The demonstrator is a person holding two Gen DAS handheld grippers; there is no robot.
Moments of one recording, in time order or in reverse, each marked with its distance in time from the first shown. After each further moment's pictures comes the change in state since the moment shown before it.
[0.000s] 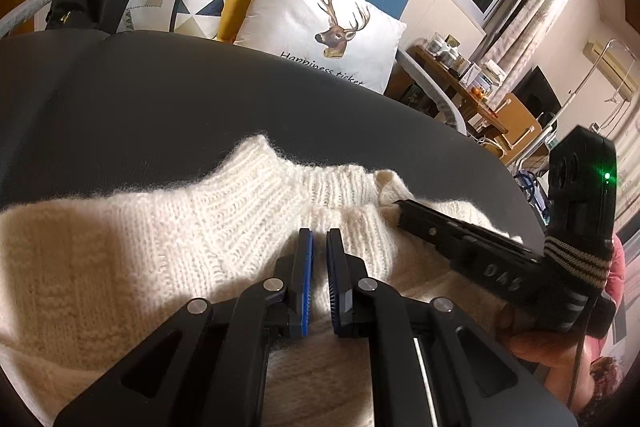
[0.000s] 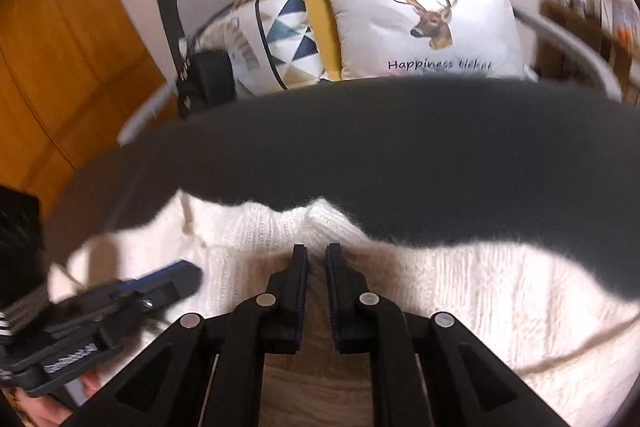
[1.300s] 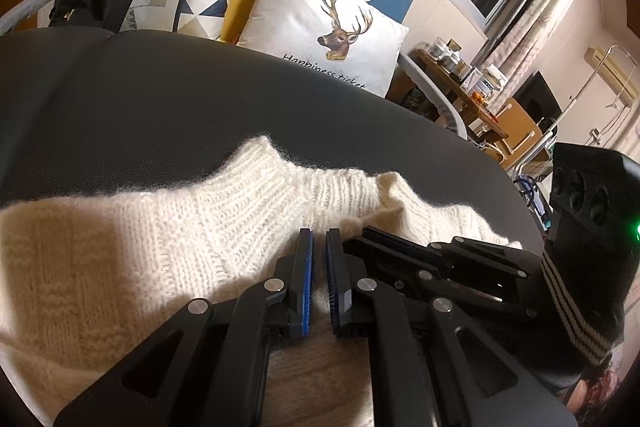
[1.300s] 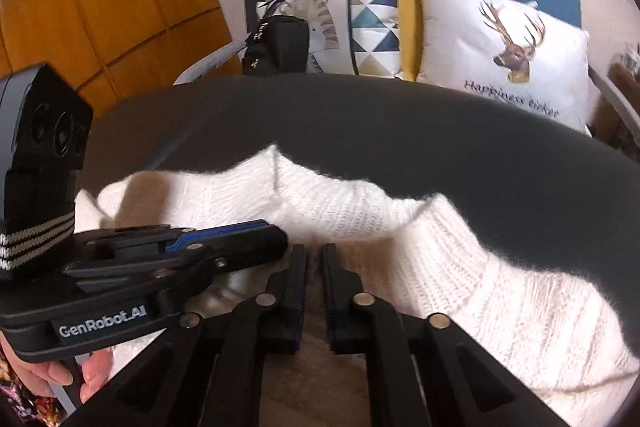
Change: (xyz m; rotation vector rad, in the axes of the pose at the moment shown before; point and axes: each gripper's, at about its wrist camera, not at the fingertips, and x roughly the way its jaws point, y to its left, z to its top) left arm -0.002 0.001 0.002 -0.018 -0.007 -0.001; right arm 0.005 0.036 0.004 -0.202 0.025 0.158
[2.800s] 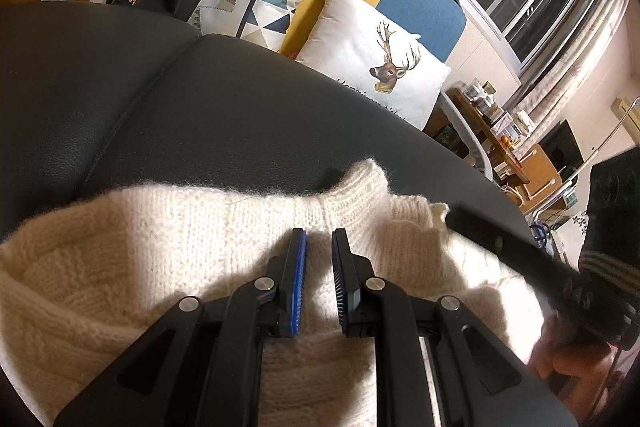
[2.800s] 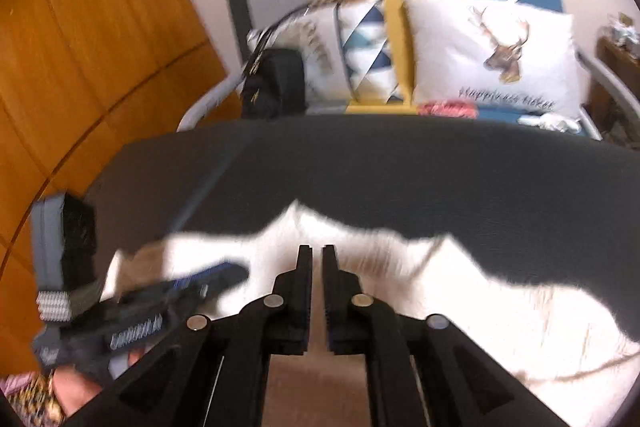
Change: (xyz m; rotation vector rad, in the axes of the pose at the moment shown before) left arm -0.043 0.044 -0.005 -0.151 -0.083 0.080; right arm -0.021 0.022 0.019 0.062 -0.005 0.027
